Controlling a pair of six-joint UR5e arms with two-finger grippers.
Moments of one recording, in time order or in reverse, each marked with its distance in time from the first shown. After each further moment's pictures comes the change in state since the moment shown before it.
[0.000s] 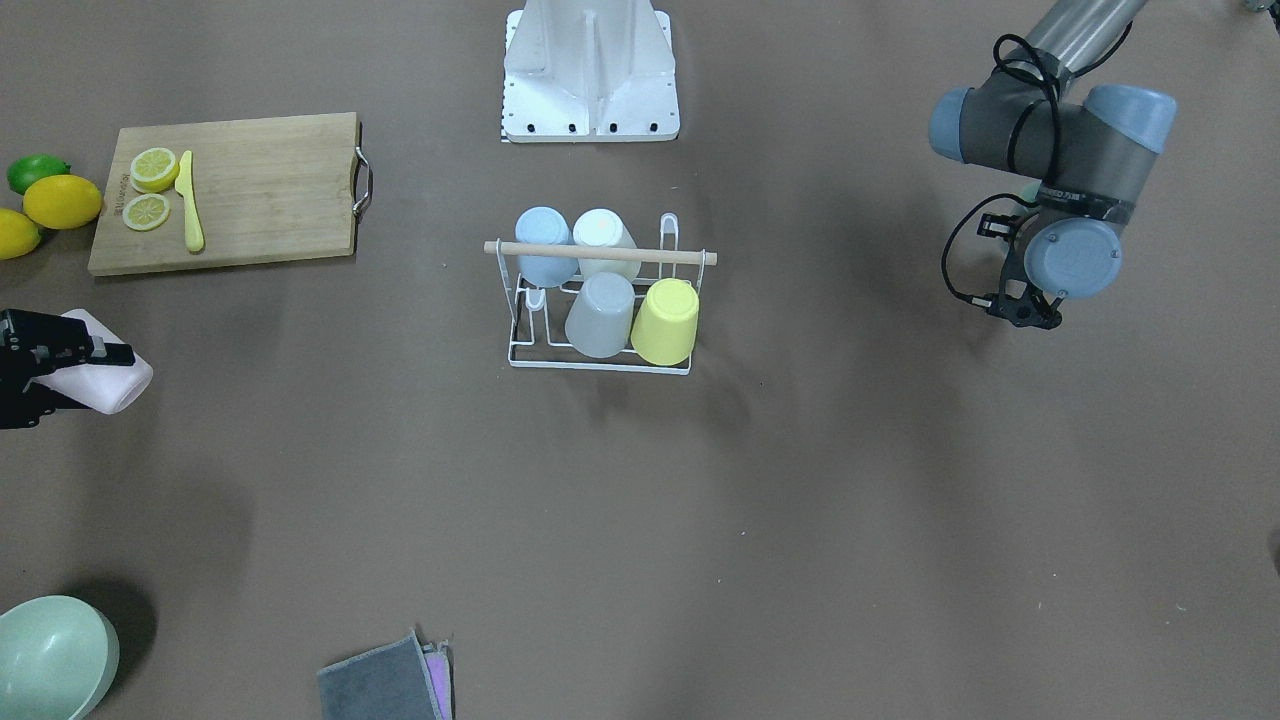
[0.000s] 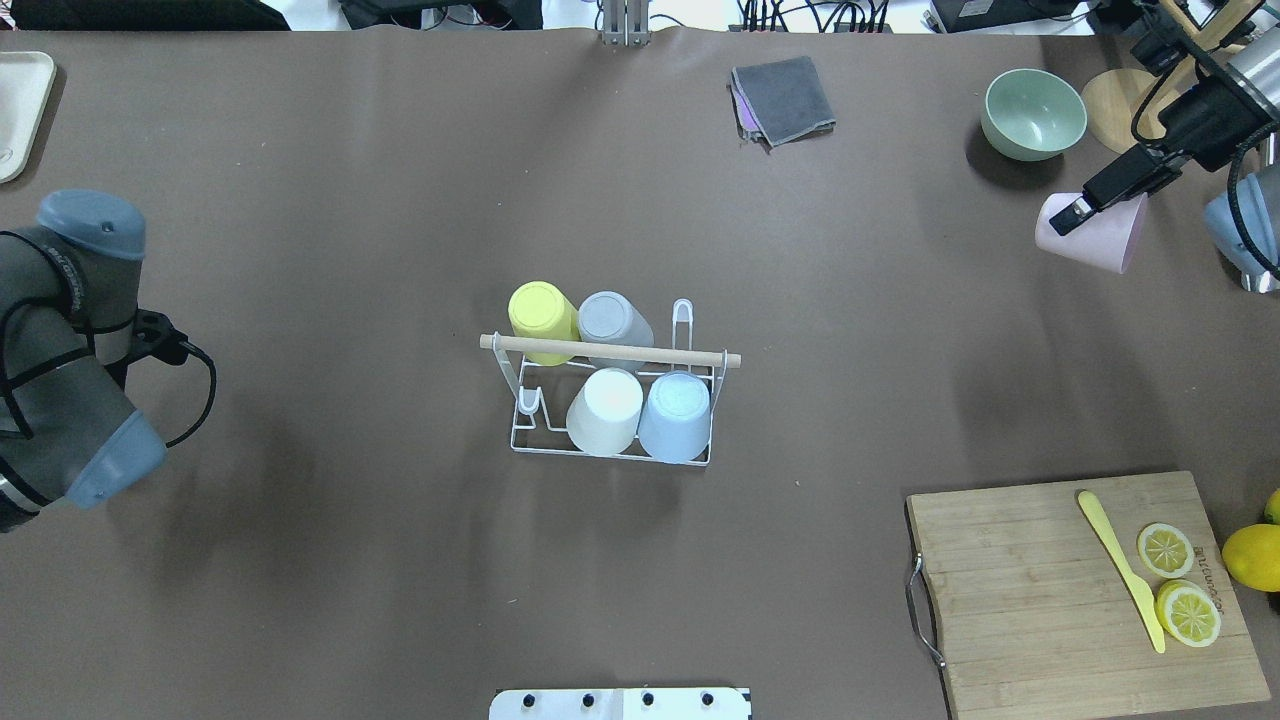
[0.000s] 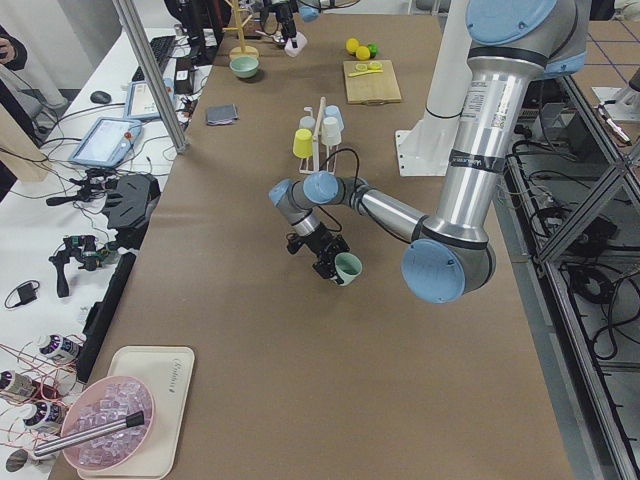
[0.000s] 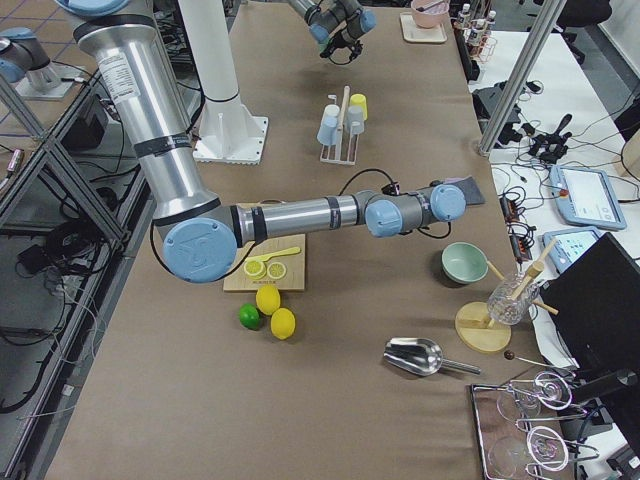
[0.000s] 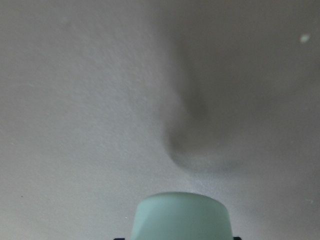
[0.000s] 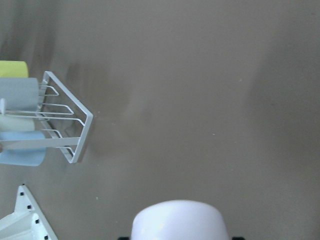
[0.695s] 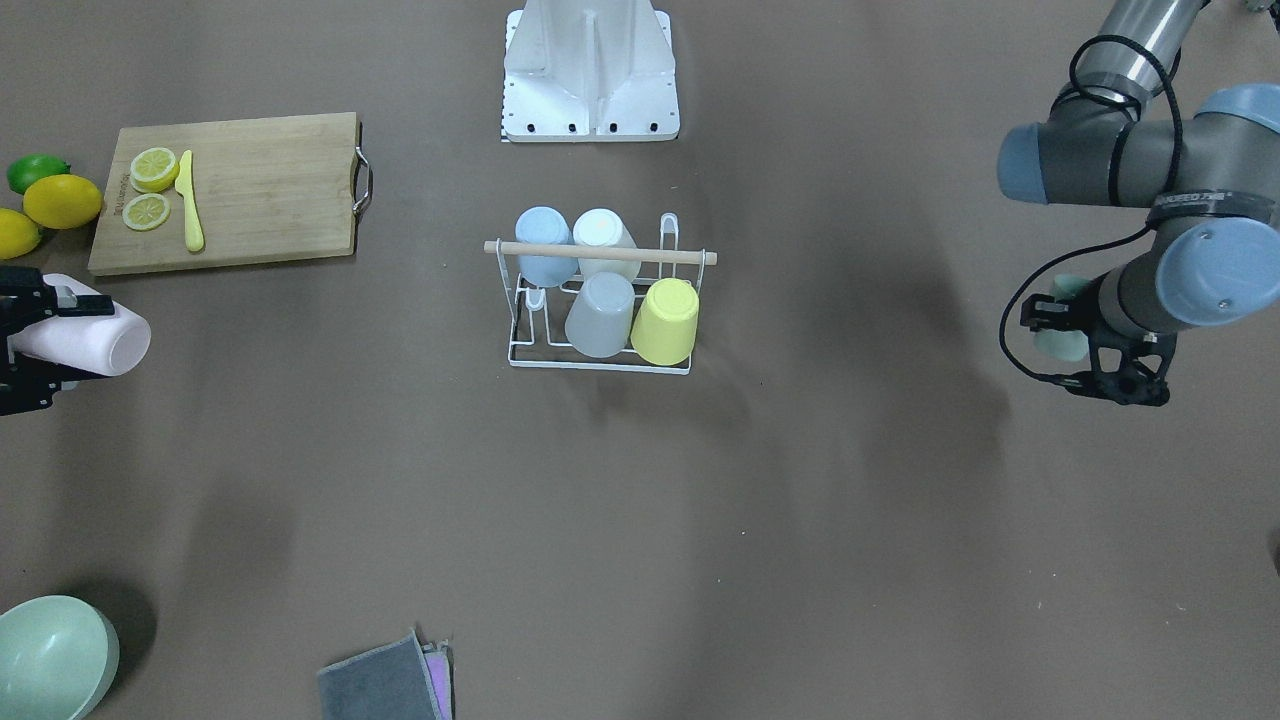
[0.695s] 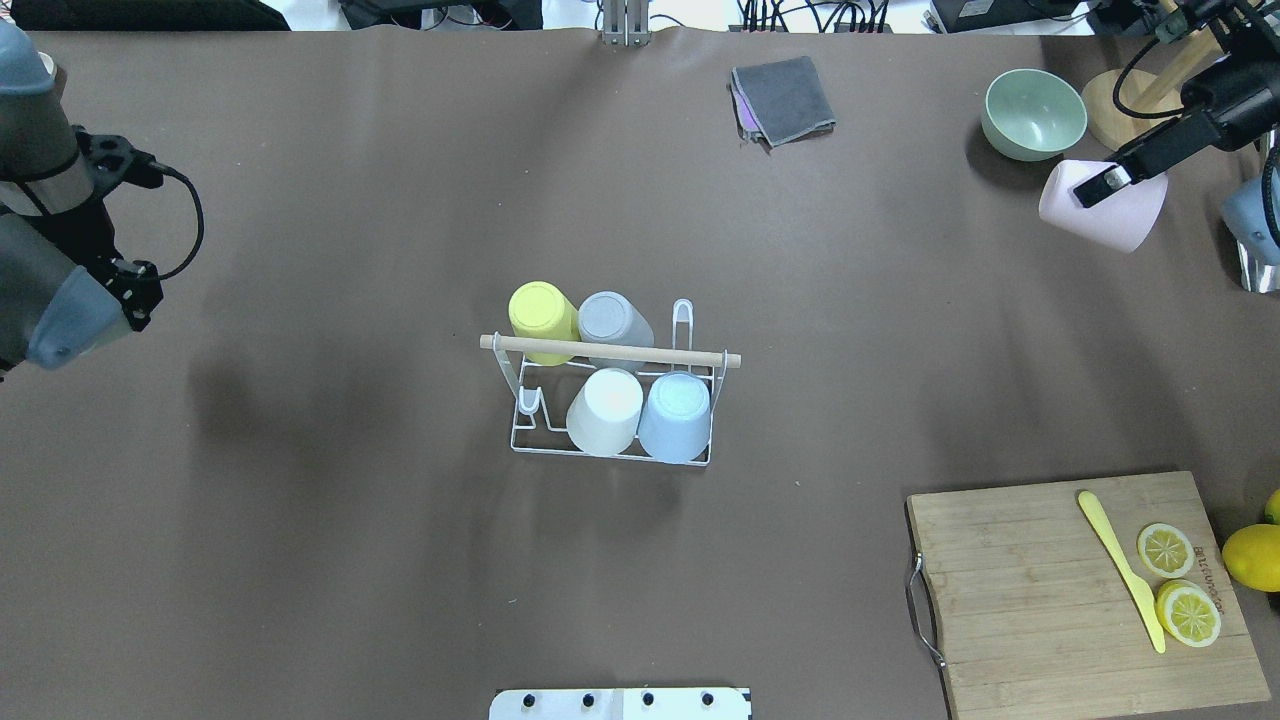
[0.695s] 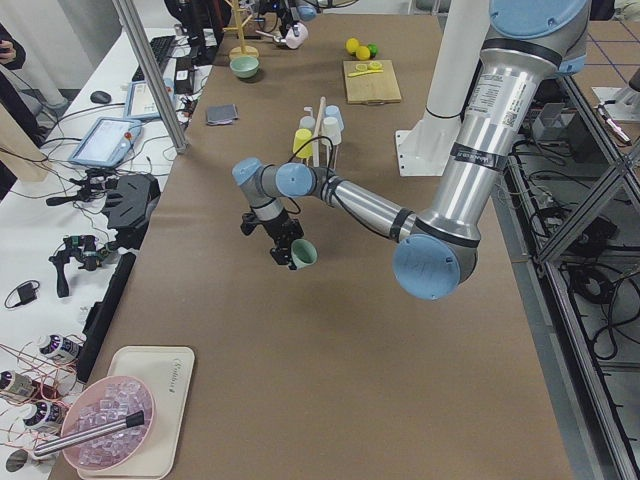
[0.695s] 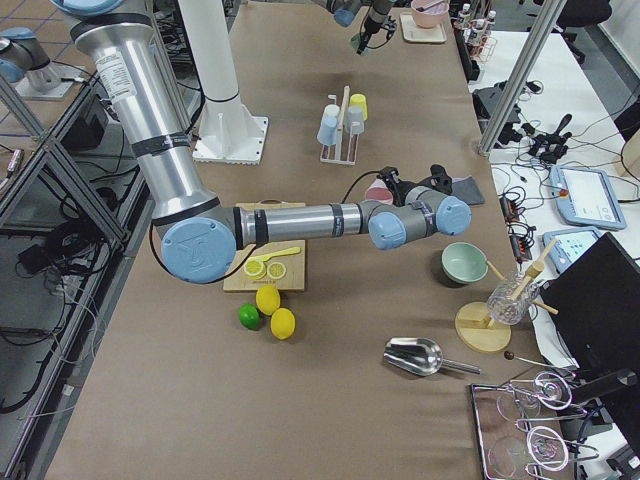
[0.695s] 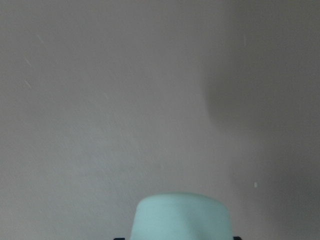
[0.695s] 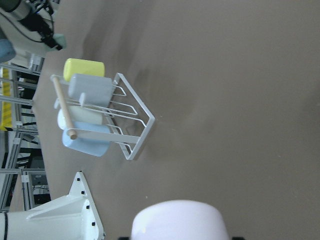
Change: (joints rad) left arm -0.225 -0.092 0.111 -0.451 -0.019 -0.226; right arm 0.034 0.013 -0.048 0.080 0.323 -0.229
